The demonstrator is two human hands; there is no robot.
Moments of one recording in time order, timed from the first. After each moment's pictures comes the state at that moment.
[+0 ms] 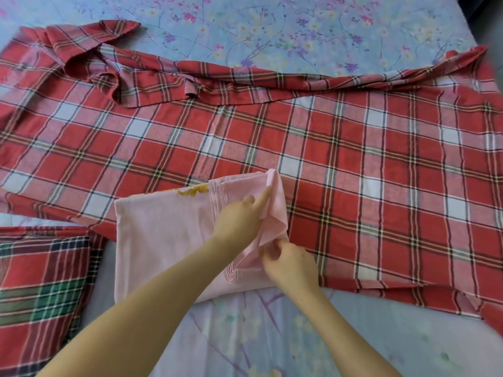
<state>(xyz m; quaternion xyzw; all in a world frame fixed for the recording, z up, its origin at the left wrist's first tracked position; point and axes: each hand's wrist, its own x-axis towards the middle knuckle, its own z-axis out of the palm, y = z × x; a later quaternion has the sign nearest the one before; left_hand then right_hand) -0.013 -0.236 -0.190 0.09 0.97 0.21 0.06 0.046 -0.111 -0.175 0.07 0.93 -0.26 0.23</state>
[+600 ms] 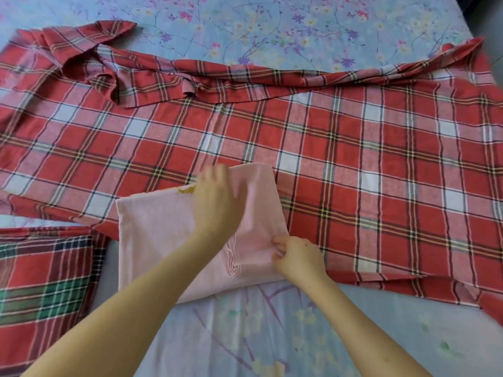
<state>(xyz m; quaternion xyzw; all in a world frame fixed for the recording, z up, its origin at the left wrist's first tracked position) -0.019 -0.255 -0.162 -0.07 0.96 0.23 -0.12 0.040 -0.093 -0.193 0.02 0.93 -0.24 0.28</state>
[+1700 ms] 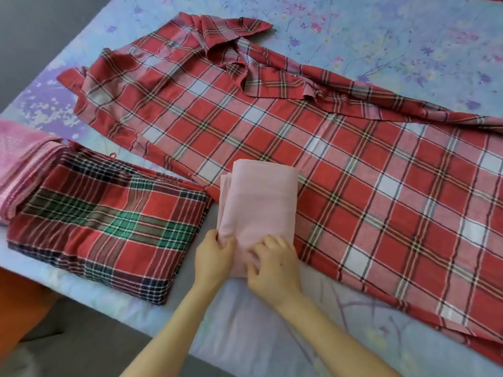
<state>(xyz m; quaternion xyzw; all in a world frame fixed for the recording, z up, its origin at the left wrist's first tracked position) 0.150 -0.394 -0.192 -0.46 0.77 0.44 0.03 0.114 -0.271 -0.182 -0.29 0.92 -0.24 0.06</state>
